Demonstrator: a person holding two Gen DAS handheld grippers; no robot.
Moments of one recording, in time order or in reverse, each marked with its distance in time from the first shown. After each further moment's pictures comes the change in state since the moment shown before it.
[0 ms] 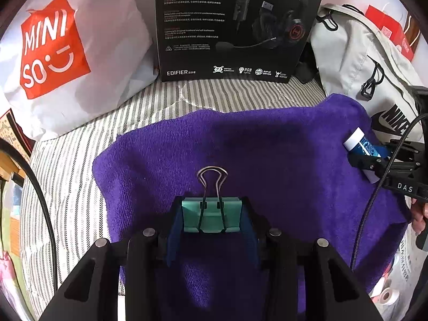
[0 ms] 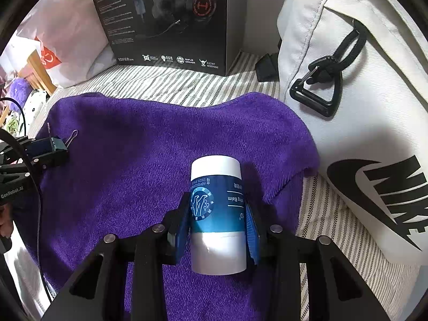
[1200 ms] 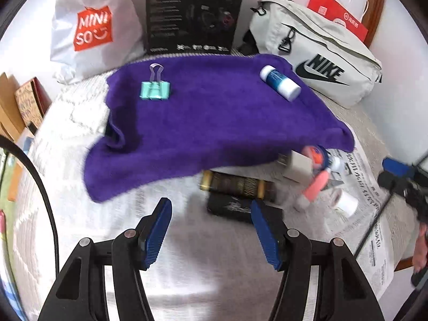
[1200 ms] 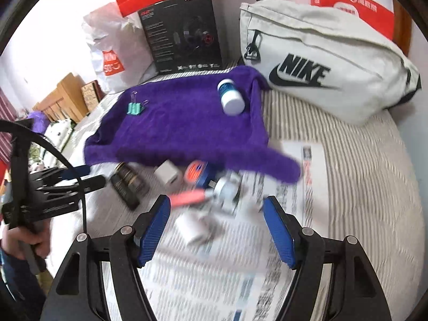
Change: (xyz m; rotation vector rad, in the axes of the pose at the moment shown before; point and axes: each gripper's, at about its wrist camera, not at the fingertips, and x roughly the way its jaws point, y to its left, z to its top) left arm -0.106 -0.077 -0.157 -0.034 -0.040 -0.040; right arm -0.165 0.022 -0.214 0.188 -0.186 0.067
